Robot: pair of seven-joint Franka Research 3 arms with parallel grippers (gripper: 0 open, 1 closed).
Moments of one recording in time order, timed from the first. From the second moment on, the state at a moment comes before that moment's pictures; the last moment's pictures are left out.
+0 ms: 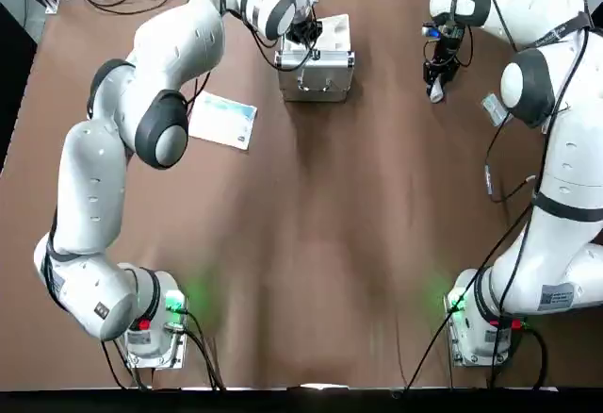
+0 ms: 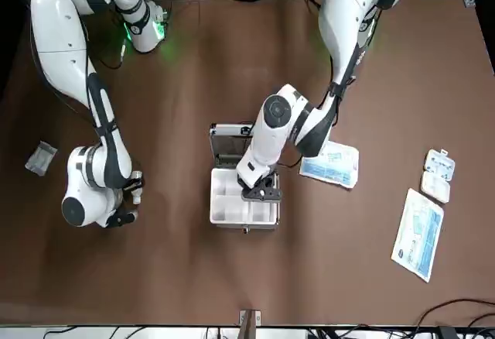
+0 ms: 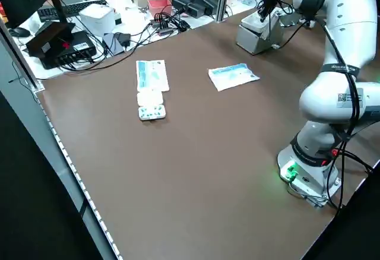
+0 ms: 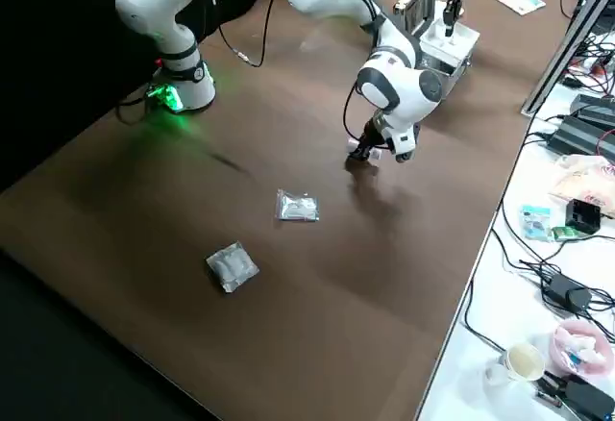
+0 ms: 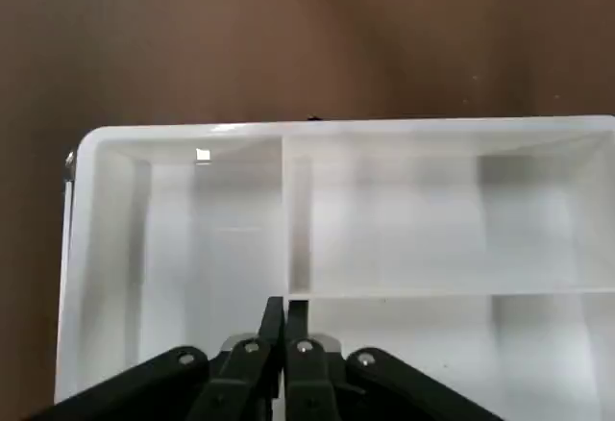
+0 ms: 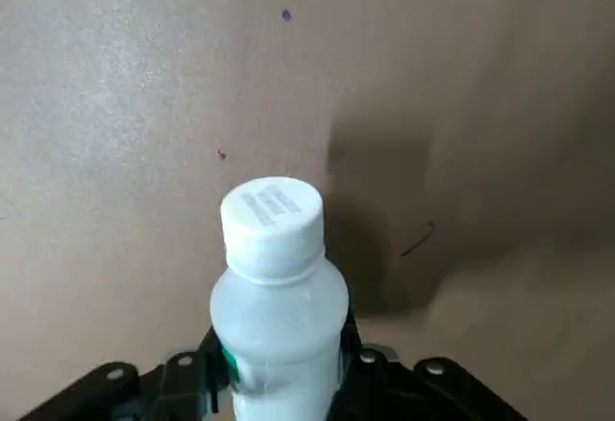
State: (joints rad) left arm -0.60 0.79 -0.11 -1.24 0.07 2.32 -0.71; right arm 0.10 0.78 -0.06 -1.50 0.13 1.83 -0.20
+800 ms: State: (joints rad) left arm -0.53 0.69 -0.10 -1.21 0.07 2.31 -0.70; right arm 0.10 0.78 -0.06 -1.49 0.13 1.83 -0.20
